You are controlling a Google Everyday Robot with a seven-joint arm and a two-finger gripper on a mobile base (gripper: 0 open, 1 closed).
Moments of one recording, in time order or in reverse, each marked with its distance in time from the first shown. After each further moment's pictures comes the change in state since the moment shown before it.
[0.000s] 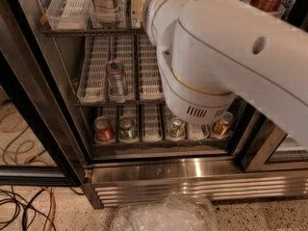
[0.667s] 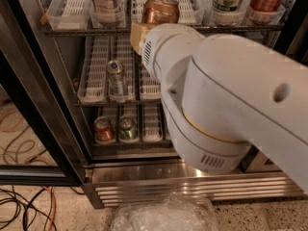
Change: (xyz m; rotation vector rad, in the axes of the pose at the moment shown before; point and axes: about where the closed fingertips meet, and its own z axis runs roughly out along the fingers) arm 0.051 0.013 -0.046 -0.042 0.132 0.122
